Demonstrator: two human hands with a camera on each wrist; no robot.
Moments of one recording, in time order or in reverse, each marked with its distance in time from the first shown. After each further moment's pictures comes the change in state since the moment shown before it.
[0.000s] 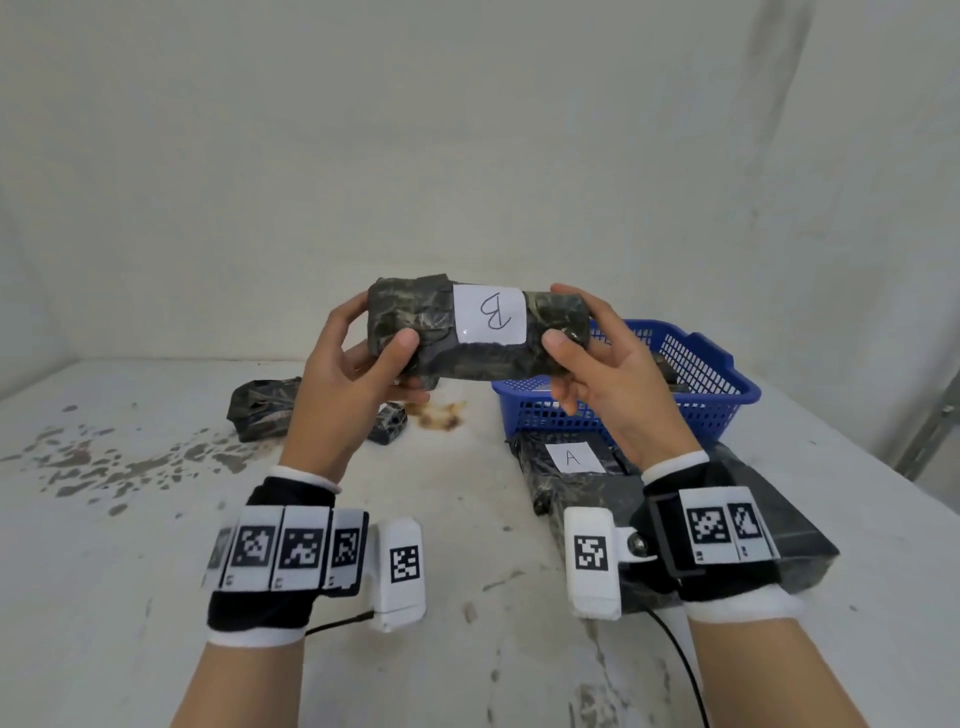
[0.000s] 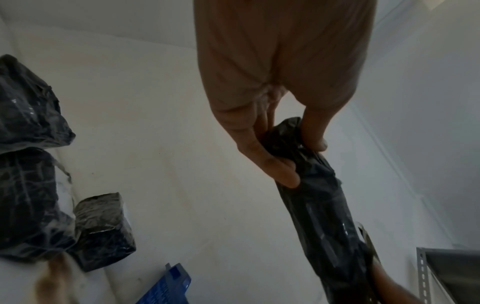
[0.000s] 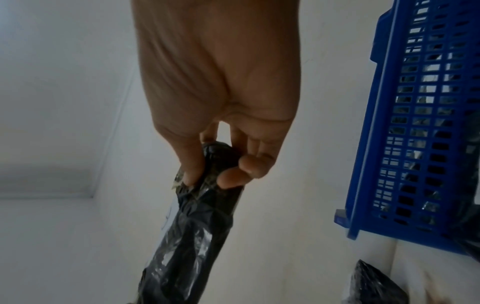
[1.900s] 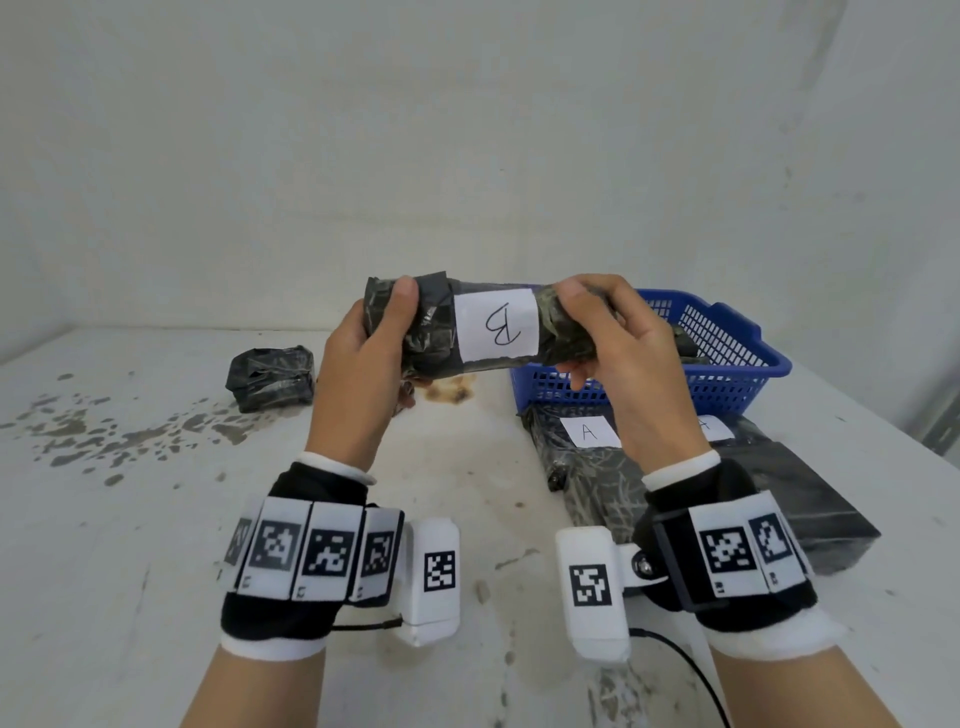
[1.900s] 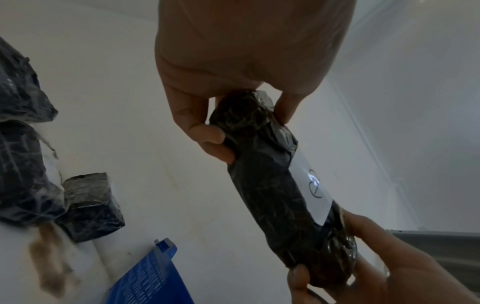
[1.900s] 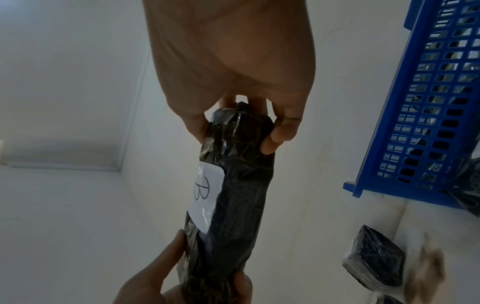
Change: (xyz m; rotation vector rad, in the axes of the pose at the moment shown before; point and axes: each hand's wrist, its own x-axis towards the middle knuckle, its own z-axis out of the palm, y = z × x) left_hand -0.006 -0.008 0.014 0.123 0.131 -0.142; right_hand -0.012 0.001 0.029 -0.072 0.221 -0.033
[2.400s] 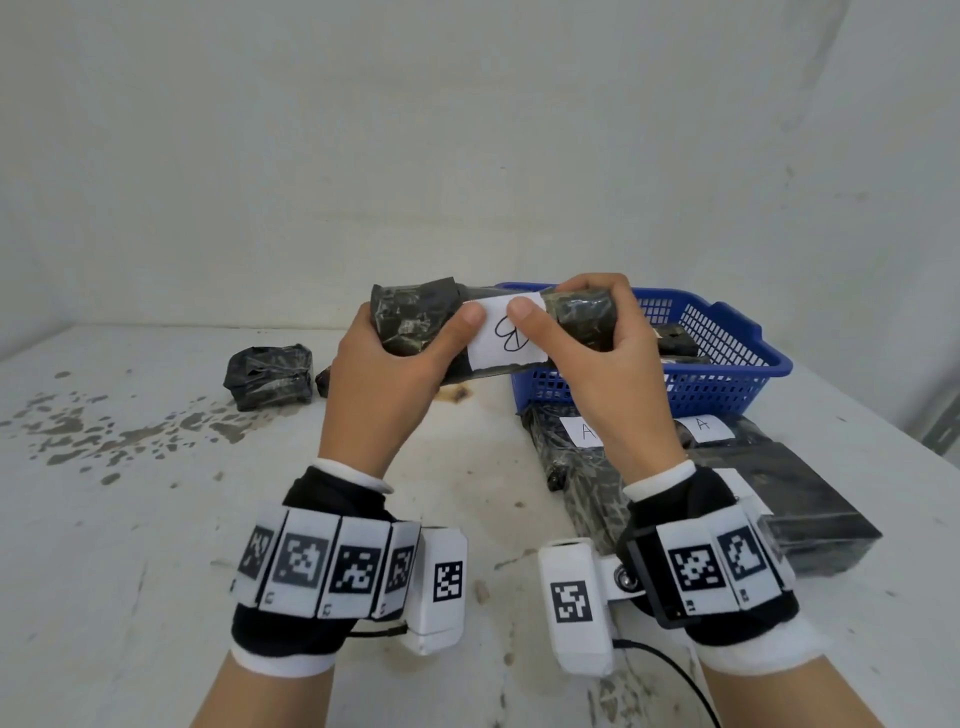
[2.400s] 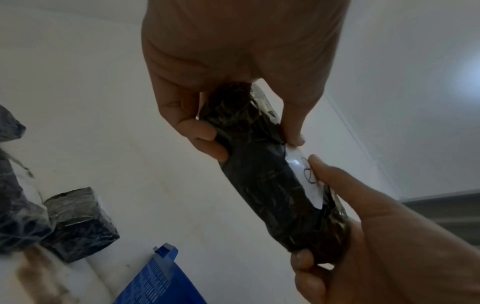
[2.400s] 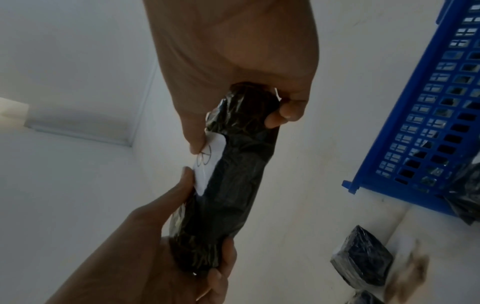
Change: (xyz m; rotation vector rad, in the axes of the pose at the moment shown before) left_hand -0.006 -0.002 0.008 0.111 0.019 0.110; right_hand -0.010 0.003 0.010 -0.087 0.025 -0.092
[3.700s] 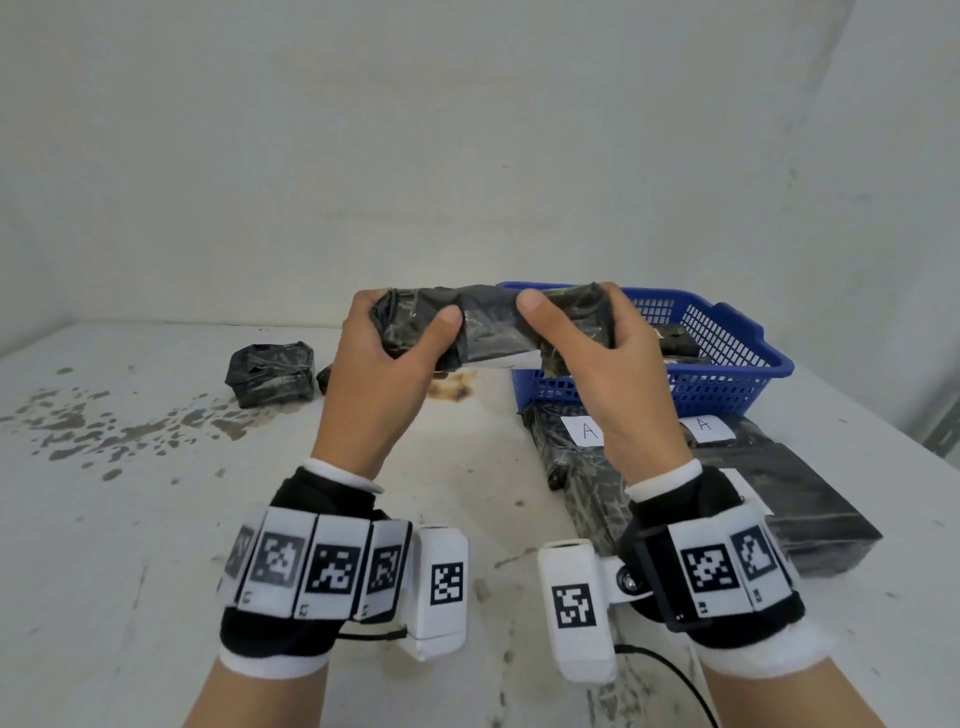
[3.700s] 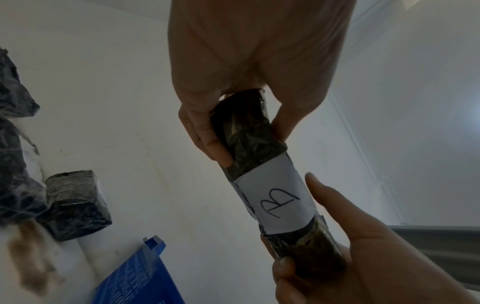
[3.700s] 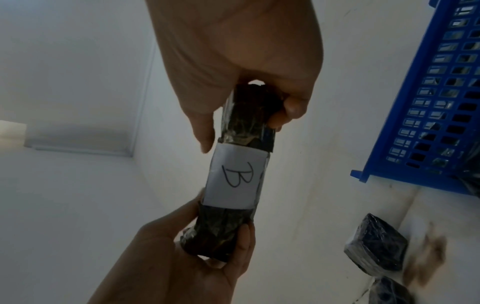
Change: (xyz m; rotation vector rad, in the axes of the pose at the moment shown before) left_hand 0.000 -0.001 -0.004 -0.059 -0.031 0.030; right_hand 0.000 -0.001 0.000 0.013 -0.021 0.044
